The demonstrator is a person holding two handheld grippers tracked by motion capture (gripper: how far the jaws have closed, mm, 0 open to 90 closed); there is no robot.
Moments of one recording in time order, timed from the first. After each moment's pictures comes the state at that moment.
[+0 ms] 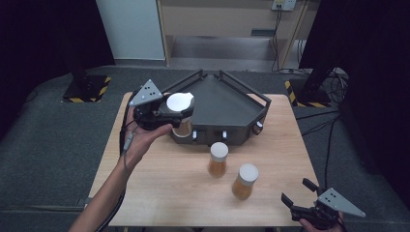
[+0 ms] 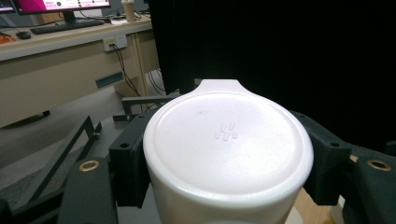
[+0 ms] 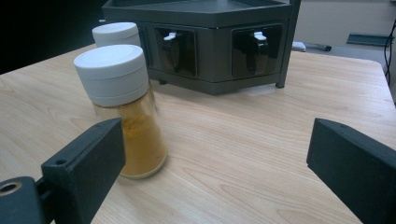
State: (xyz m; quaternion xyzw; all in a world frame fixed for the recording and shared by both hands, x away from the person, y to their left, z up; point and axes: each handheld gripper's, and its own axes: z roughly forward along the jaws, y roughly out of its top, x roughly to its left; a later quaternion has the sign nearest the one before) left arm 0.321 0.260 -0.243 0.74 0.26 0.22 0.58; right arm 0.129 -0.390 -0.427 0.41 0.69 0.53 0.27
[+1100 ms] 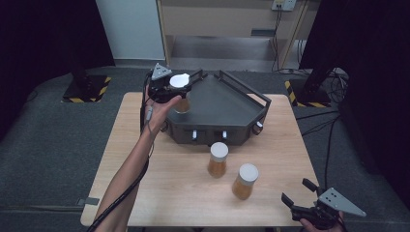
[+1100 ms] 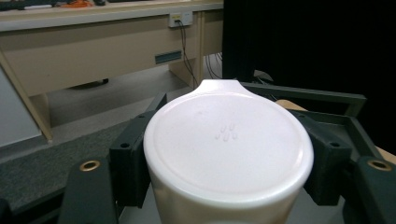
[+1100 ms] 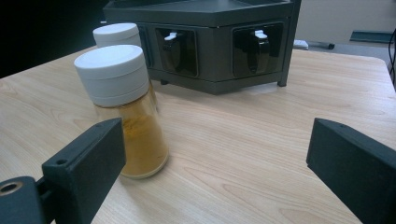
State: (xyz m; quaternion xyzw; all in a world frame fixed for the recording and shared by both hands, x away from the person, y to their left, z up) left arm 0.416 0.232 -0.291 0.71 0.38 0.27 0.53; right arm 0.131 -0.393 -0.428 0.41 0.69 0.53 0.26
